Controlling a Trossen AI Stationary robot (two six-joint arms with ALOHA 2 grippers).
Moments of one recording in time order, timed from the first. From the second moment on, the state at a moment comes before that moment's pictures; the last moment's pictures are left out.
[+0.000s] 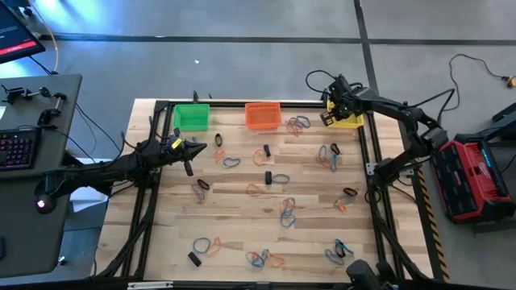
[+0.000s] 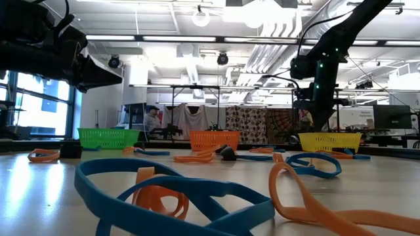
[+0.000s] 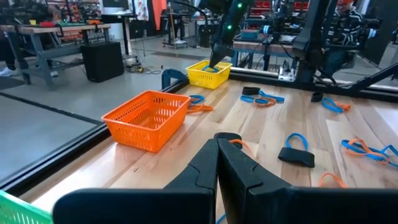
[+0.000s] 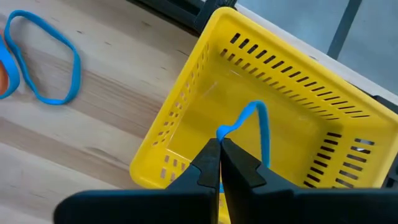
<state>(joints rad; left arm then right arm) 0.30 0.30 0.01 0.18 -0.11 -0.01 -0.98 1.51 0.96 -0.67 0.19 0.09</state>
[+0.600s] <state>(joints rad) 0.30 0.30 0.01 0.18 -0.11 -0.01 -0.98 1.51 0.96 -0.63 0.22 0.05</state>
